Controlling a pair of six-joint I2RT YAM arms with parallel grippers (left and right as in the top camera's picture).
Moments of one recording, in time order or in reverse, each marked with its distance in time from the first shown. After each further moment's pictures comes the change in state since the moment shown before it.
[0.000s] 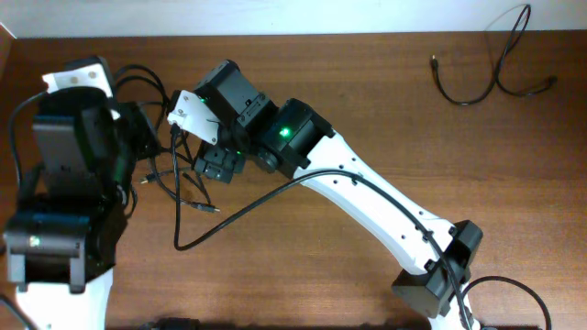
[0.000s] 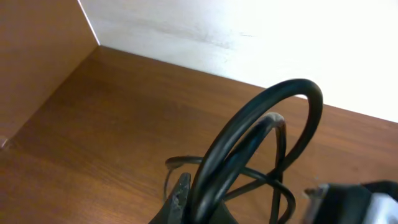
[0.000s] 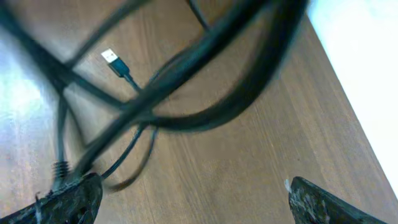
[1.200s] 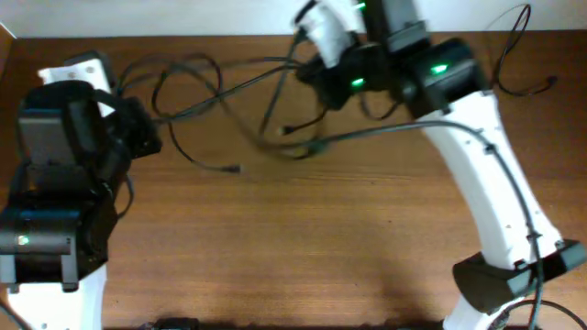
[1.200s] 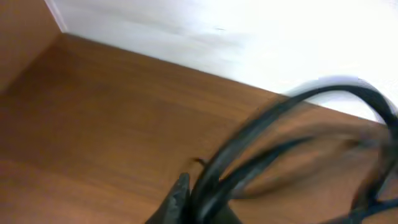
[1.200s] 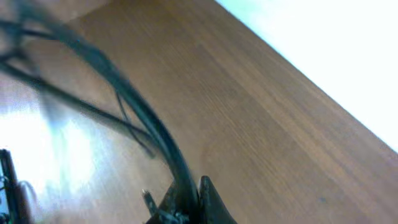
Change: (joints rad) left arm 0.062 0.012 0.054 -0.047 0.145 -0.027; right arm -0.480 -0.203 -0.043 -0.101 -0.333 0.130
